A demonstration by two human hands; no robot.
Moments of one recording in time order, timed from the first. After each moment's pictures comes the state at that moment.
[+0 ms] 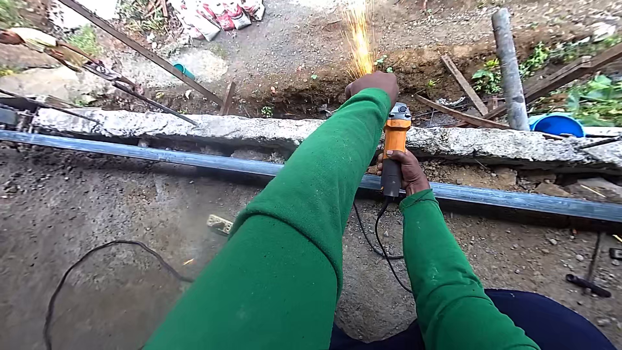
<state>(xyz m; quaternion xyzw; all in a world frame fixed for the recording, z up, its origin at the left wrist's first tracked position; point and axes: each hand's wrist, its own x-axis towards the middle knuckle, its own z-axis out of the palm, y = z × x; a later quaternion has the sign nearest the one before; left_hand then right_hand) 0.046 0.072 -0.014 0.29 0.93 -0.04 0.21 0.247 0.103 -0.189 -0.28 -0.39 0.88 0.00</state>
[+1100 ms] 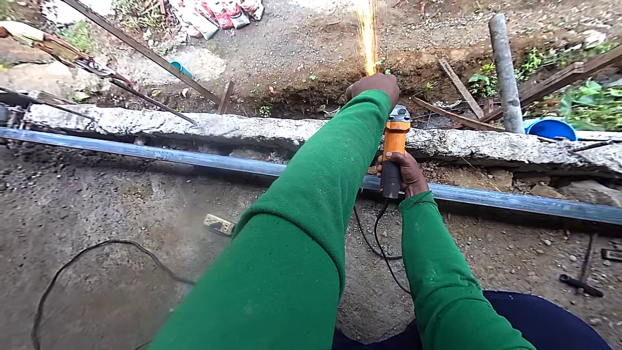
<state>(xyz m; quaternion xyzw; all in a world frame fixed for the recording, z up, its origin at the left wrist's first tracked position) 0.046 0.070 -0.012 0.28 0.93 -0.03 0.22 0.246 0.104 -0.194 -0.28 -0.39 0.88 0.00</state>
